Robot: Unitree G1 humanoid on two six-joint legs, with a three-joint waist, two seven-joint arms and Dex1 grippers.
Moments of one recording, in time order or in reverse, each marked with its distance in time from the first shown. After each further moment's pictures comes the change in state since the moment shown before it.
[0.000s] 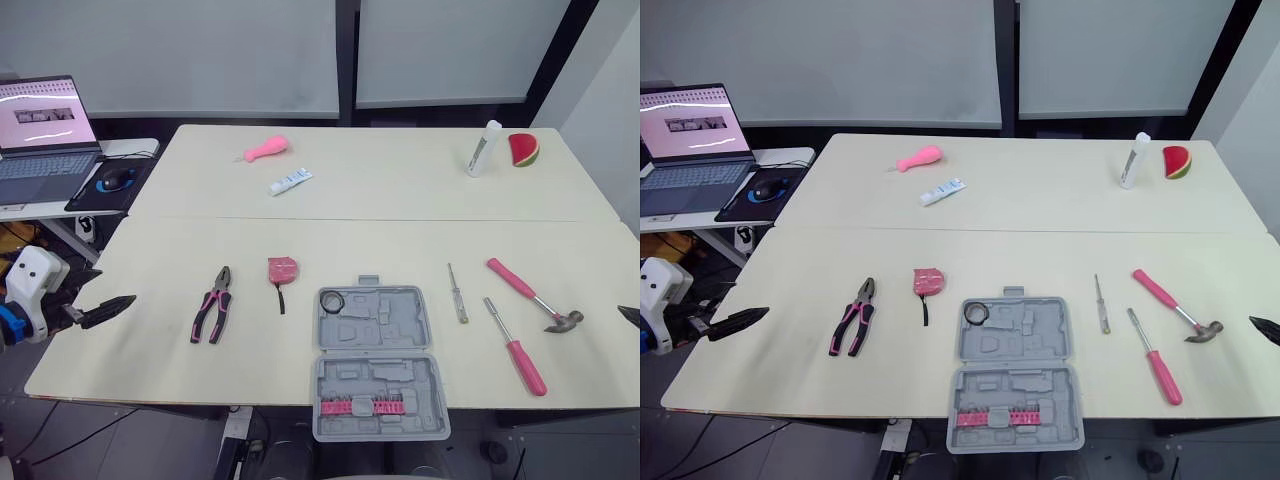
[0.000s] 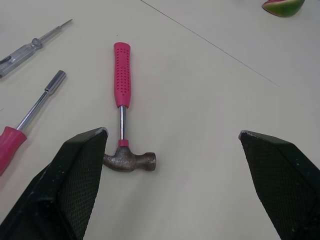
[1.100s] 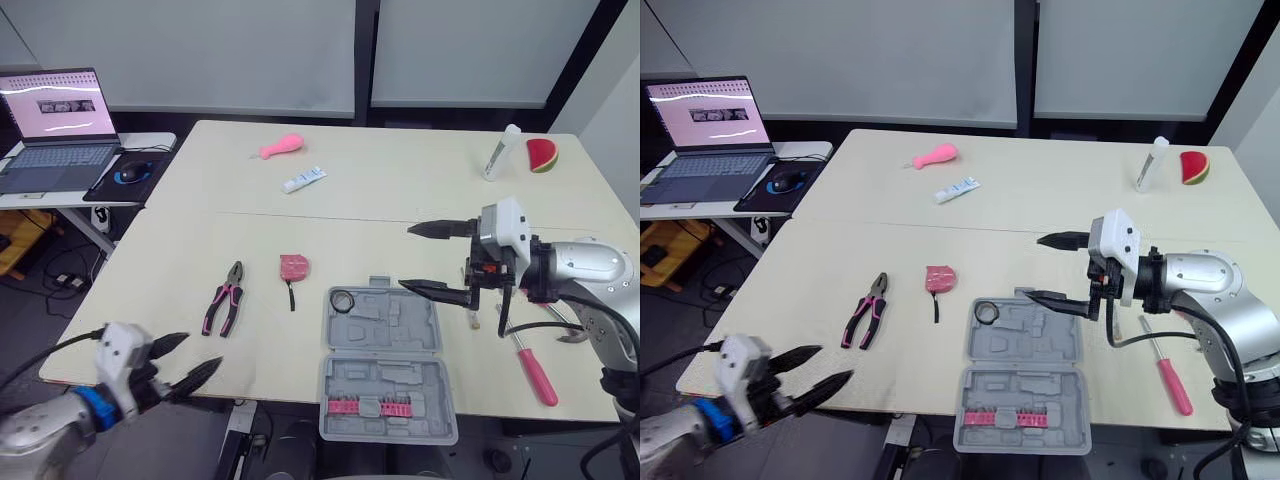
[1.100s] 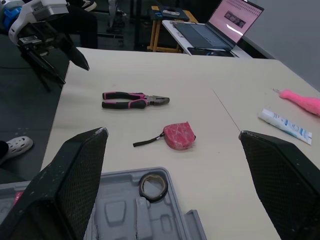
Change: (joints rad) left arm 0.648 -0.443 0.025 -1.144 -0.238 0.506 0.362; right arm -0.418 0.303 0.560 -0.913 0.226 0.504 -0.133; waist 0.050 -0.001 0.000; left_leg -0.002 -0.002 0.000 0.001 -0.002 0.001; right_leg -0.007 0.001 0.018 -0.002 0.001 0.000
